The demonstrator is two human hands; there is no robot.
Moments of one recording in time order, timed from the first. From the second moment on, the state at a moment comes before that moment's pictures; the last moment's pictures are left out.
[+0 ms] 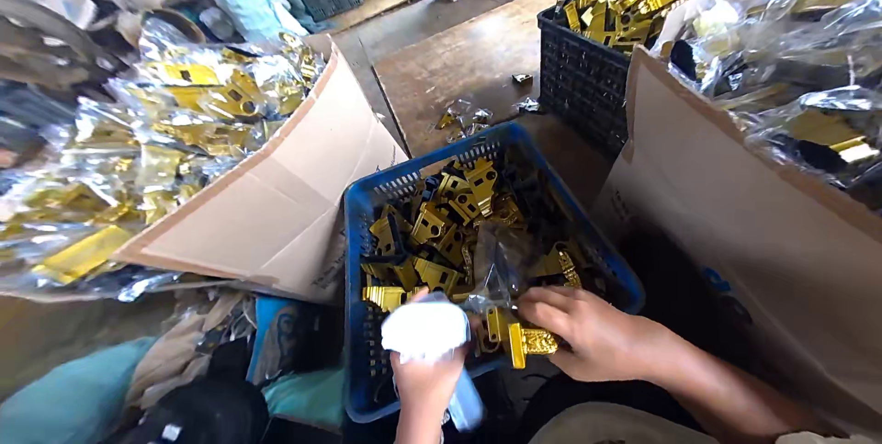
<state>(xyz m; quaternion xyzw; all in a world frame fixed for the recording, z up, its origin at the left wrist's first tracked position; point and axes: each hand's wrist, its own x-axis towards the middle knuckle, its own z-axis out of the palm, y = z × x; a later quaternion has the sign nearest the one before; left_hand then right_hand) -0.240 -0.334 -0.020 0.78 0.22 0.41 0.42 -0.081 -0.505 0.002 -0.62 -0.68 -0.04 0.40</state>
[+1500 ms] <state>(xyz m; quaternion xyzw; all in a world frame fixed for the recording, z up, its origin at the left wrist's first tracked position) -0.279 -0.362 0.017 0.62 0.14 0.34 0.69 -0.001 -0.471 0.086 -0.74 -0.57 0.30 0.21</state>
